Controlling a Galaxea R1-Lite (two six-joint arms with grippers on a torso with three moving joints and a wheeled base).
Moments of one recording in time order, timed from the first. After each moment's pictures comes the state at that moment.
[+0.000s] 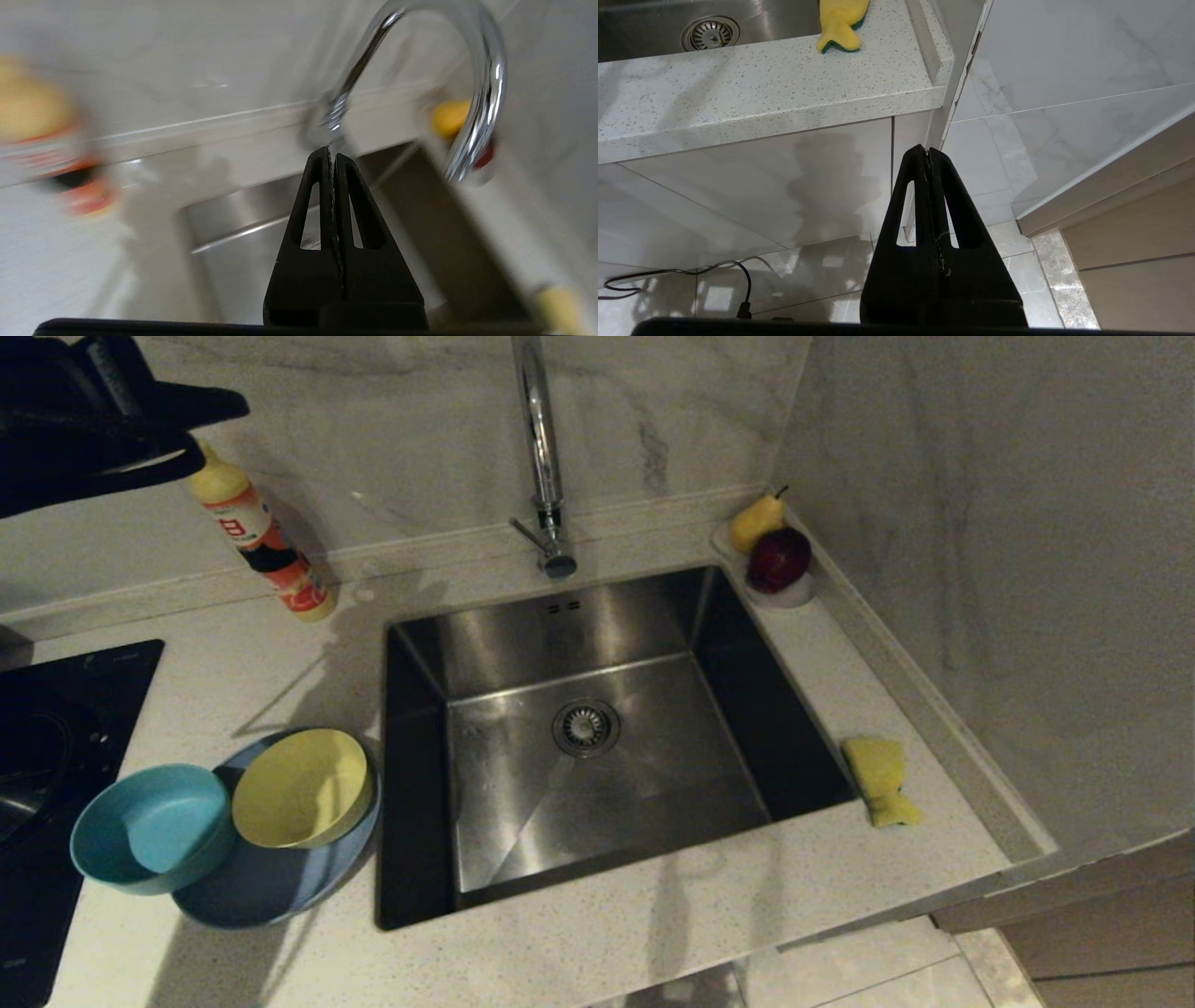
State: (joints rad) left arm -0.07 1.45 -1.43 -0.15 -0.24 -0.17; right arm 0.00 0.00 0.00 -0.01 0.00 0.00
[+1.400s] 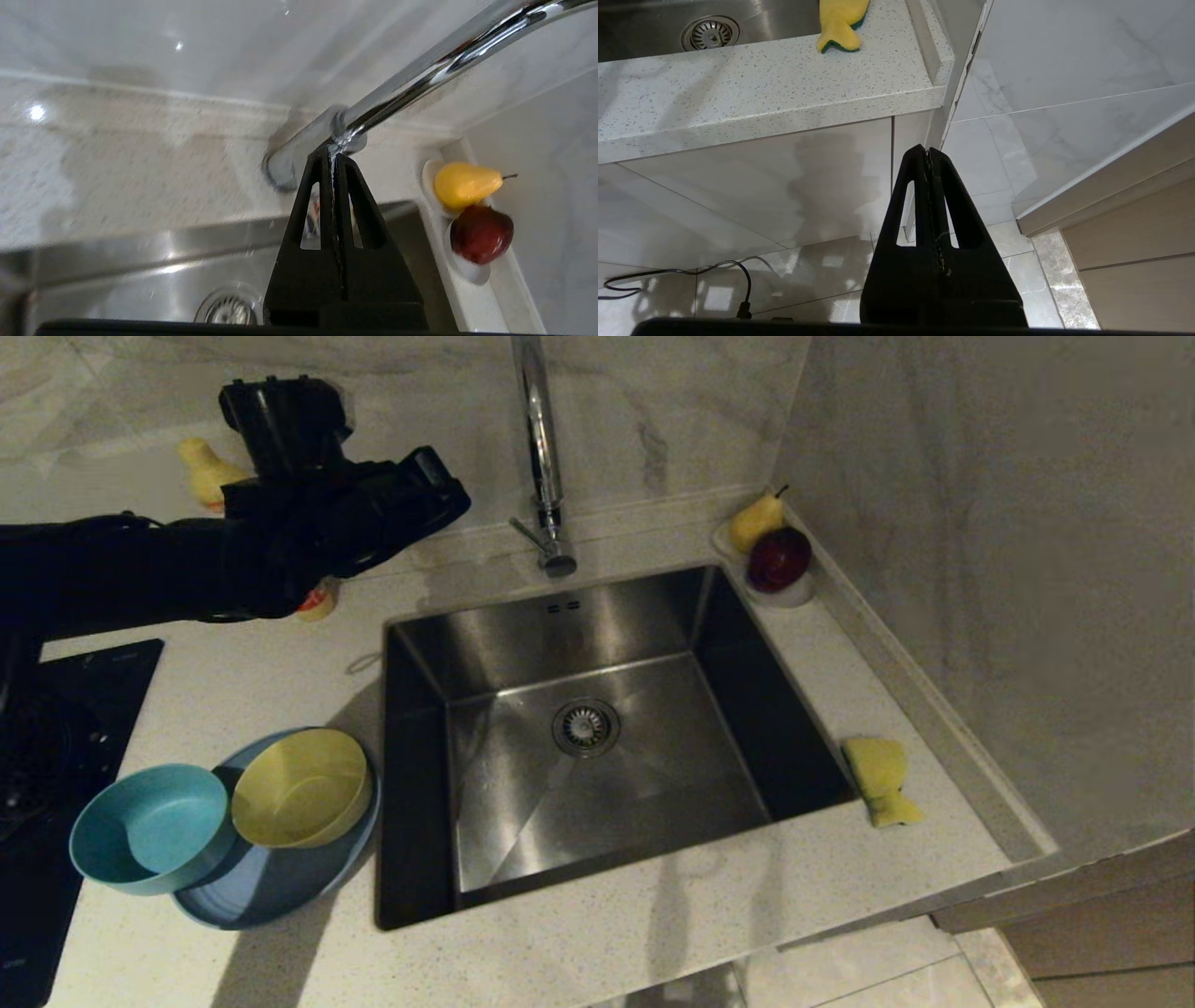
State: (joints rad) left arm -0.21 2.09 -1.88 -0.34 -0.07 -0.48; right arm 0.00 0.00 0.00 -0.01 0.00 0.00
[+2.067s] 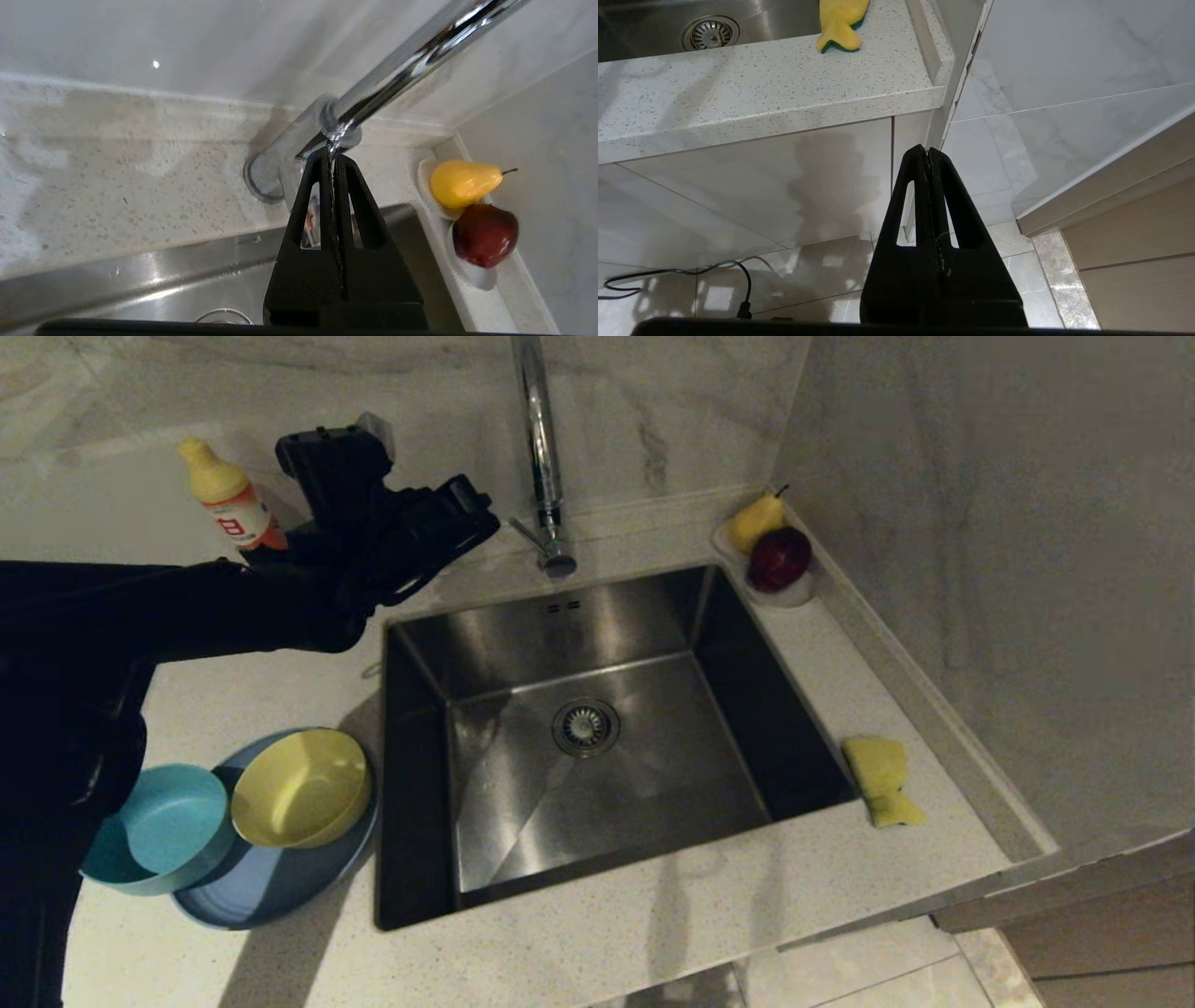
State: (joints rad) left arm -0.23 2.19 -1.89 -0.51 -0.09 -0.47; right arm 0.00 0.00 0.00 -0.01 0.00 0.00
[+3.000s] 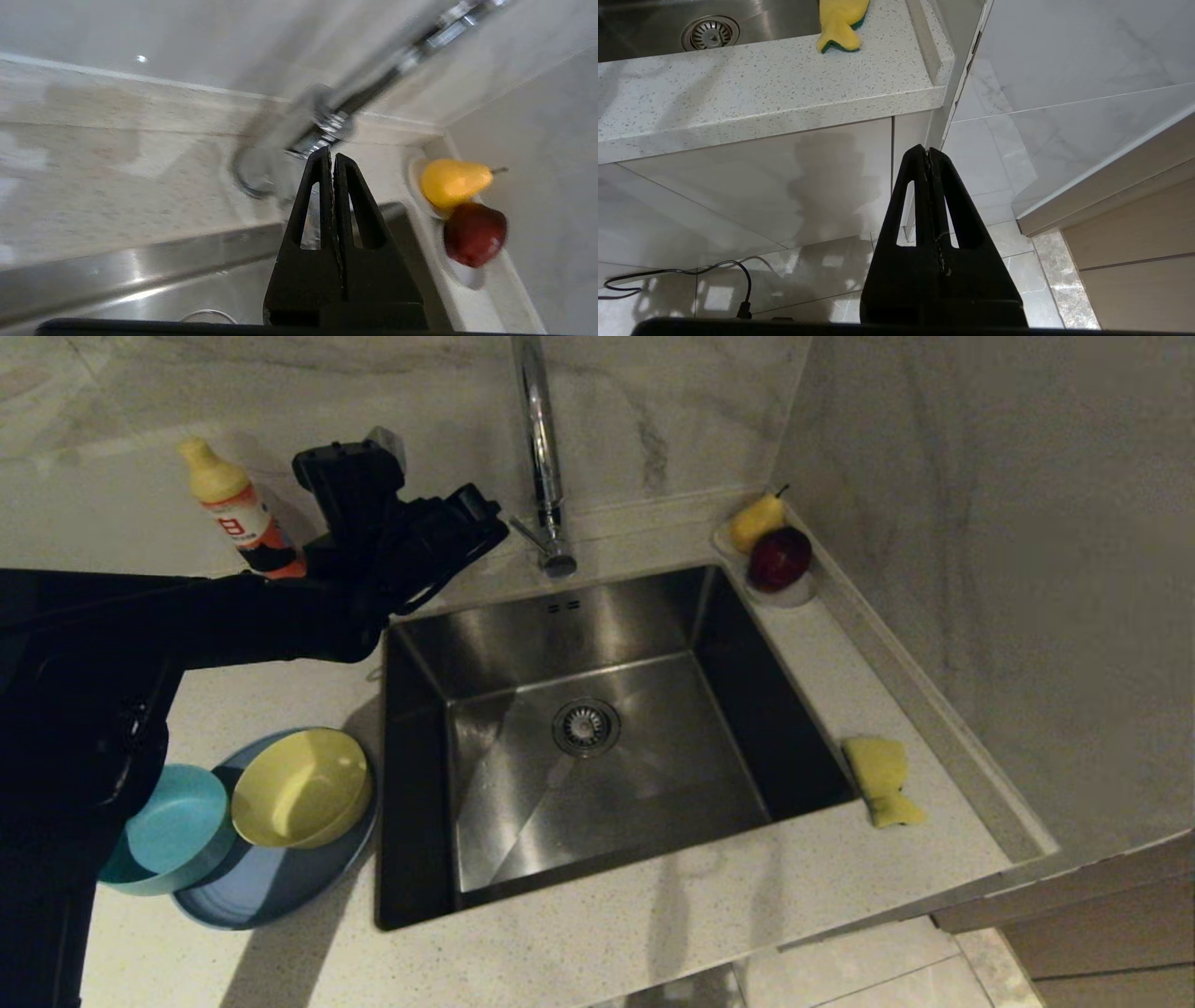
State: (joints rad) left arm -0.25 2.22 -1.89 -0.55 -0.10 -0.50; right arm 0.00 0.00 0.00 -0.01 0.00 0.00
